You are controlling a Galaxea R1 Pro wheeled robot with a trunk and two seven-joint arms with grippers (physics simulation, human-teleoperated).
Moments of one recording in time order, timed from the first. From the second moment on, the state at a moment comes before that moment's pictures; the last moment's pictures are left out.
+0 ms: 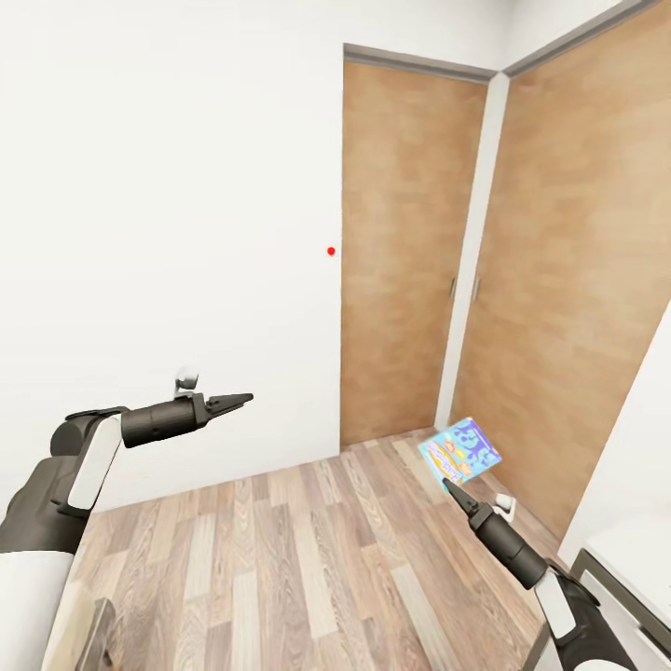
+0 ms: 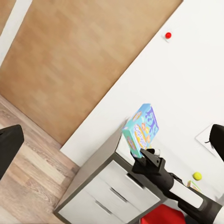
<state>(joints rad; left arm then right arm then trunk) -0.69 0.26 0.09 -1.29 0.52 1.02 -0.93 -0.47 -0.05 -0.58 -0.68 -0.35 0.35 1.20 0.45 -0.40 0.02</state>
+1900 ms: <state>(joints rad) -0.69 0.26 0.09 -1.29 0.52 1.02 -0.94 -0.47 -0.05 -0.58 -0.68 -0.35 0.35 1.21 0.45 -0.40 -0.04</state>
